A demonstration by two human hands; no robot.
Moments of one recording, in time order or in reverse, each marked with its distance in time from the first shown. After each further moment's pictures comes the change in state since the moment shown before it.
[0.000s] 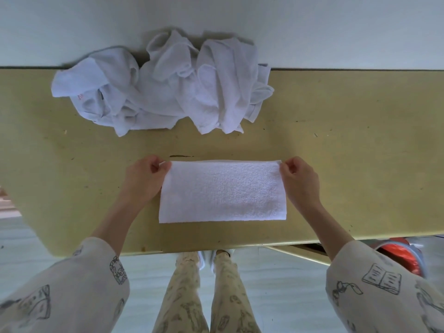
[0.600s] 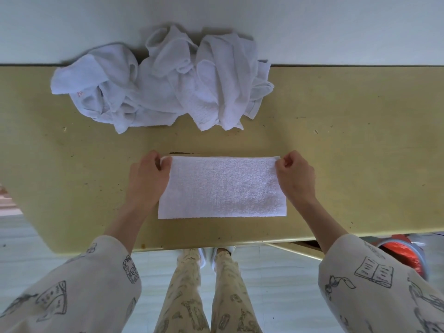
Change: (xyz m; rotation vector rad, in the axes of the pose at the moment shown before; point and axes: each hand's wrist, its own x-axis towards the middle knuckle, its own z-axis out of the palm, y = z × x) left_hand -0.008 0.004 0.012 0.061 0.122 0.010; right_hand -0.001 -0.007 0.007 -0.050 0.006 0.048
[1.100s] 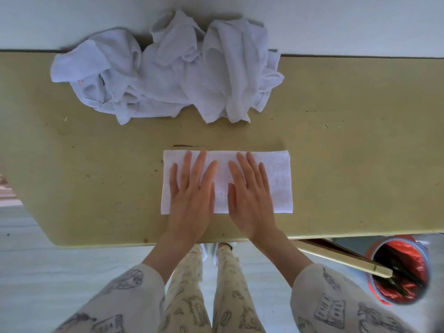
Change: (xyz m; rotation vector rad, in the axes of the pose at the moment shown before) left_hand -0.057 -0.009 0.067 0.391 0.157 0.620; right_hand -0.069 -0.002 0.075 -0.267 0.107 -0.779
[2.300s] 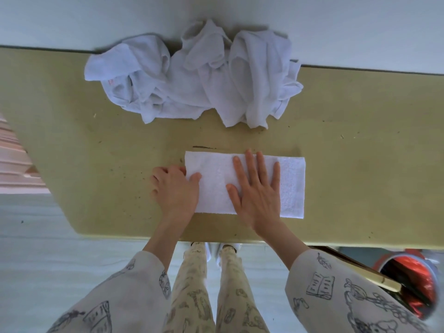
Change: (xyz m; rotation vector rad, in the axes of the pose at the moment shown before) left_hand 0.025 -0.022 -0.047 -0.323 -0.212 -0.914; right_hand 0.012 0.002 0.016 -0.262 -0.223 -0.015
